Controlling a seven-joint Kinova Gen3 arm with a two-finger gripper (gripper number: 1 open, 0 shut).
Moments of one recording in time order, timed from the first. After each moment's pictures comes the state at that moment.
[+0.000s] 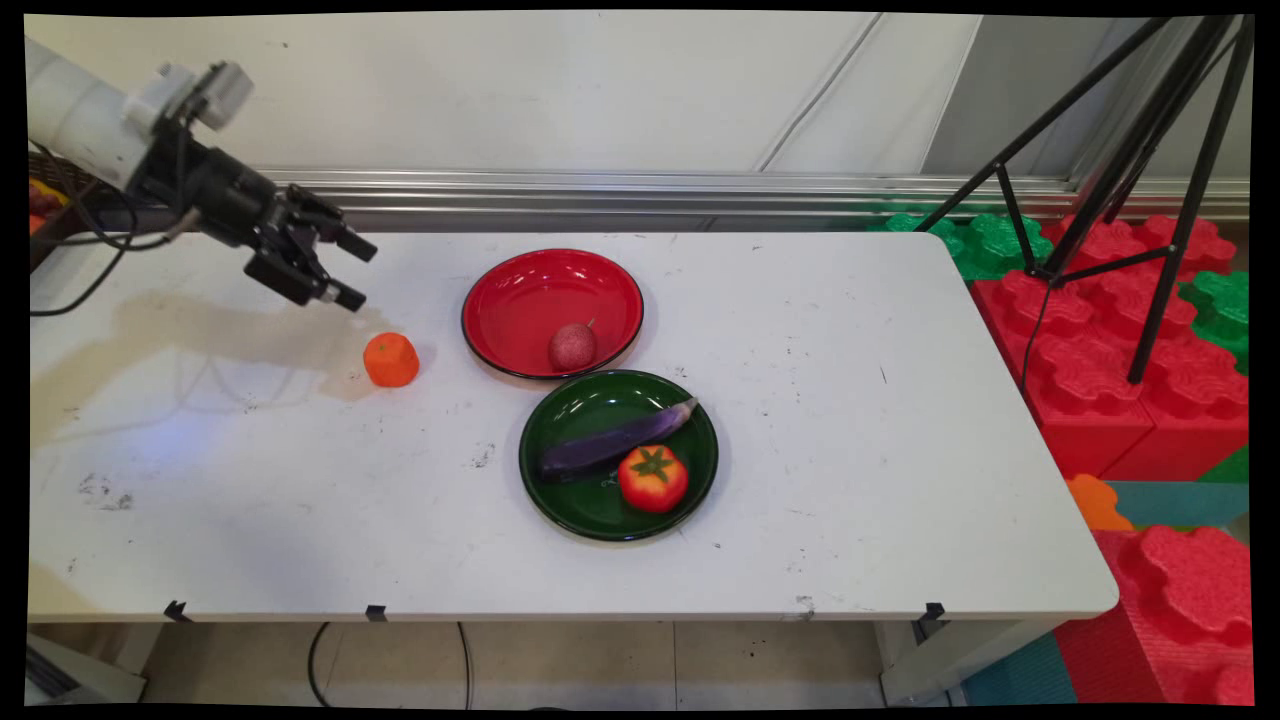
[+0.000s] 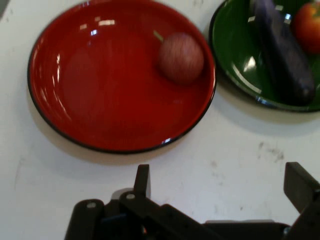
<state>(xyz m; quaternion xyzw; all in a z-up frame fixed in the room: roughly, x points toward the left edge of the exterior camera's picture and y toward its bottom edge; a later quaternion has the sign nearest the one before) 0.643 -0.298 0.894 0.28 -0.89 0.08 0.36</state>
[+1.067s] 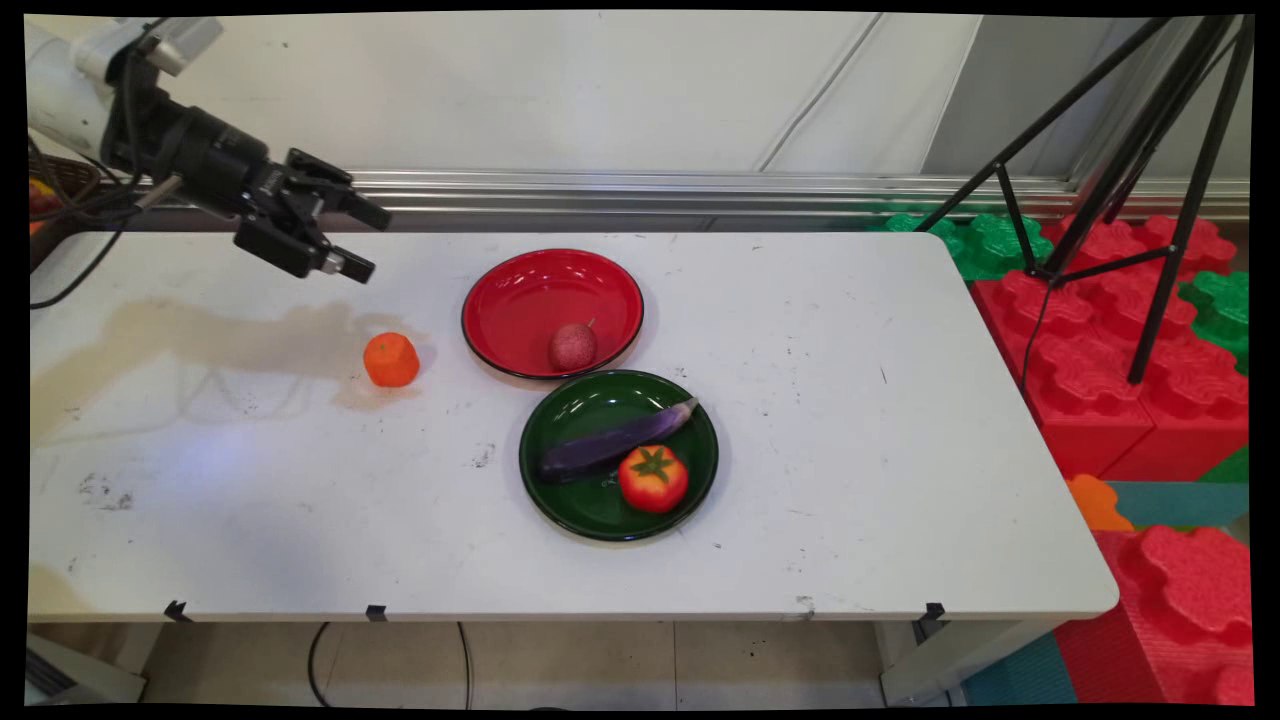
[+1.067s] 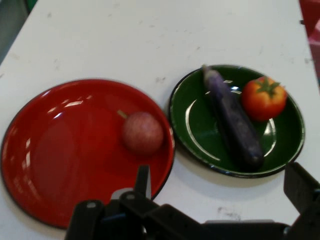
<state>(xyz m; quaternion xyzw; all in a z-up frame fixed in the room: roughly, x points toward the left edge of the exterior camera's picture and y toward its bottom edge) 0.618 -0.282 0.928 0.25 -0.87 0.08 0.43</state>
